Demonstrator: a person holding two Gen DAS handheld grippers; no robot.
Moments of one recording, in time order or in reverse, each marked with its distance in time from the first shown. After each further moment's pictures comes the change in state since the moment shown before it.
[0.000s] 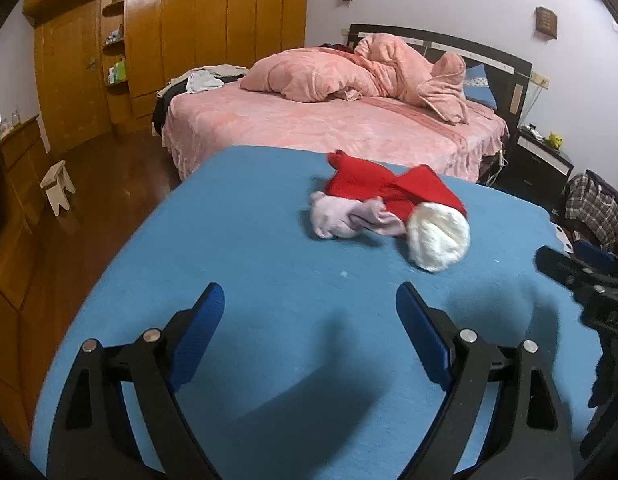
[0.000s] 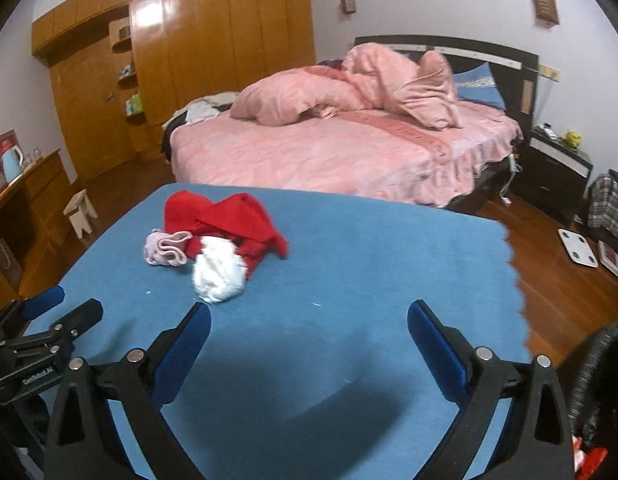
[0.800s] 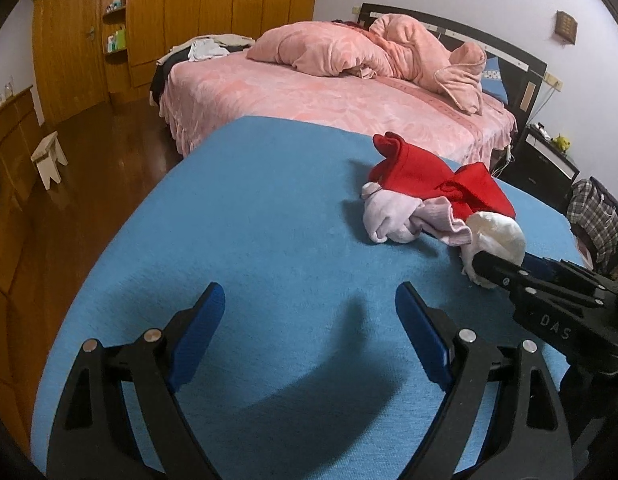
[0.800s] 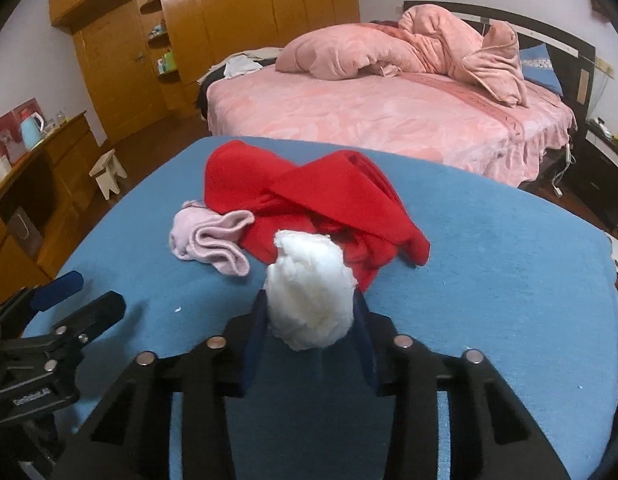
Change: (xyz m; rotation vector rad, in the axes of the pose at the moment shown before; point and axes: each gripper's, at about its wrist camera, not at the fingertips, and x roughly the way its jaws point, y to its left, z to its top) left arm 0.047 0.038 0.011 -0.056 0.101 -0.034; right arm 0.078 0.059 0.008 -0.059 0.131 0.128
